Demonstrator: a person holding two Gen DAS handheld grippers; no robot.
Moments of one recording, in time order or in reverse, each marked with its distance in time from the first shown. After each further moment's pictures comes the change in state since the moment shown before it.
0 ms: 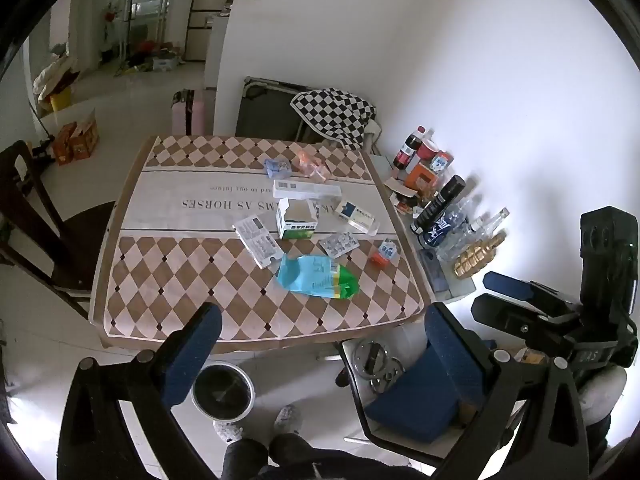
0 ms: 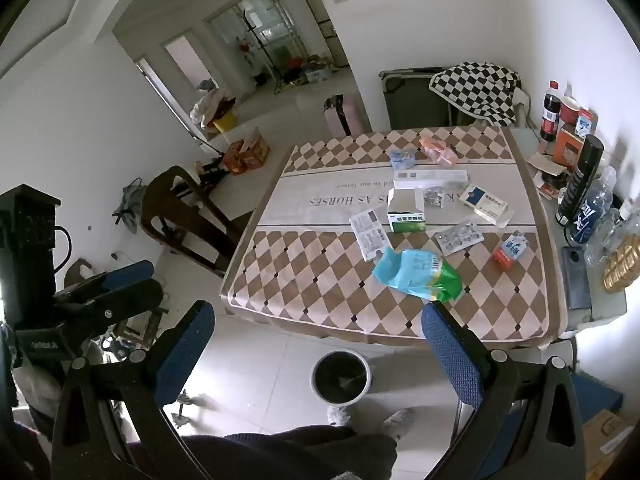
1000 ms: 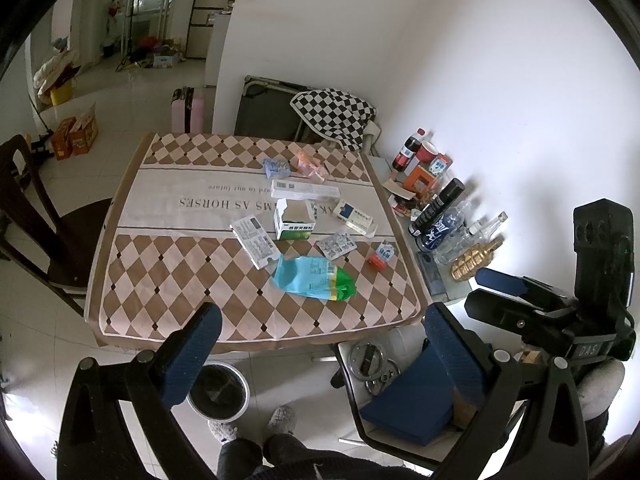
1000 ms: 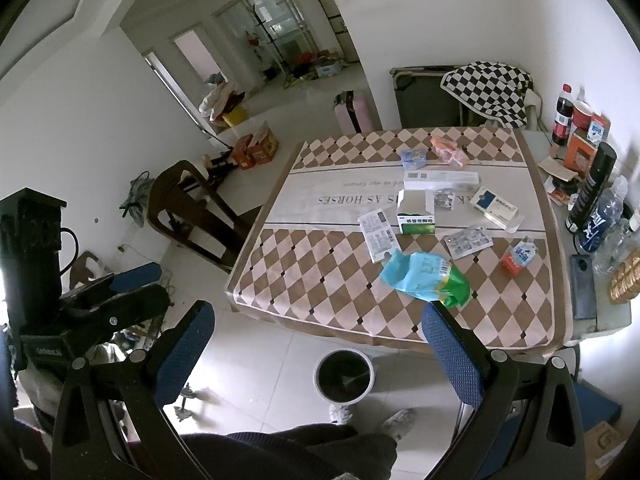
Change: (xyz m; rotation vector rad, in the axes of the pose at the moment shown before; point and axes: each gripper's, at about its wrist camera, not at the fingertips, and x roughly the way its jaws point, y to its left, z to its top) left arm 0.006 -0.002 -0.007 -0.001 -0.004 -0.014; right arm 0.010 0.006 0.010 -0.007 0.007 0.000
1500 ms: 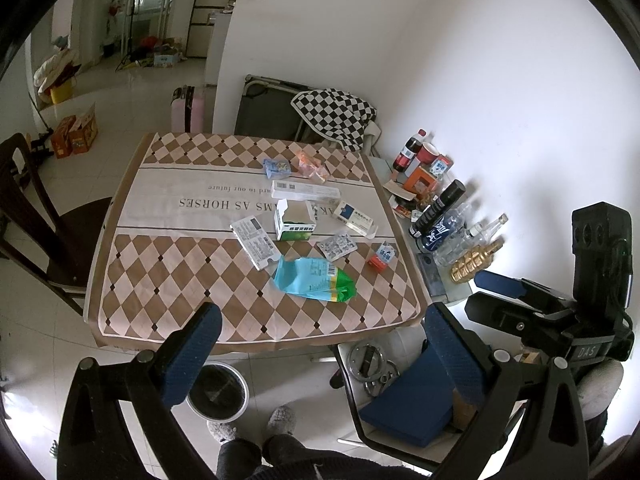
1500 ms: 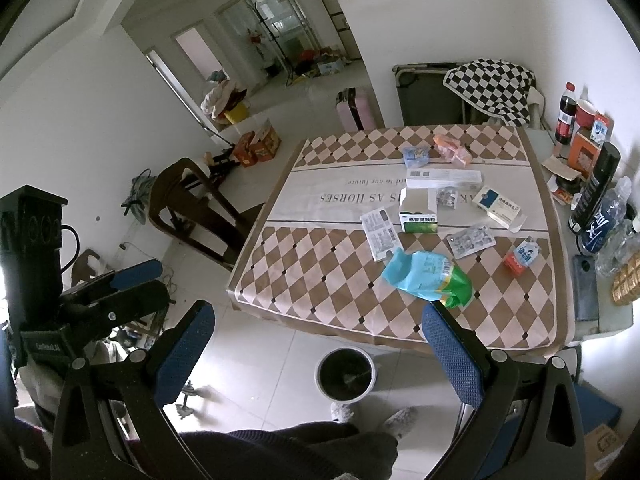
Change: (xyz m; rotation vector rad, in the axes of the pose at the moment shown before) left arm 0.001 -0.002 0.000 -0.003 0.004 0.000; right arm 0.002 -0.004 0.001 0.003 0.003 0.002
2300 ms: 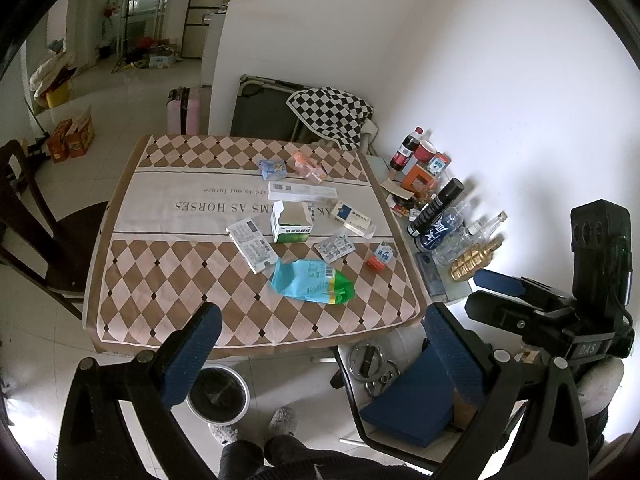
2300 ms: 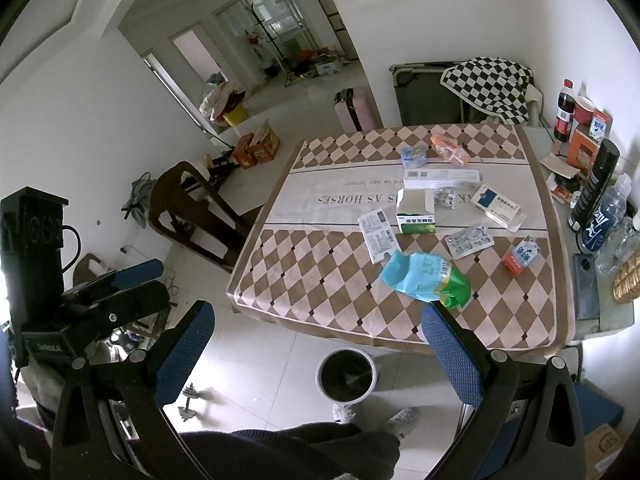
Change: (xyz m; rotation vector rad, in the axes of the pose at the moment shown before) left arm -0.001 0.002 0.005 -0.002 -0.002 -0.001; right arm 0.001 -0.003 0.003 0.001 0.004 0.005
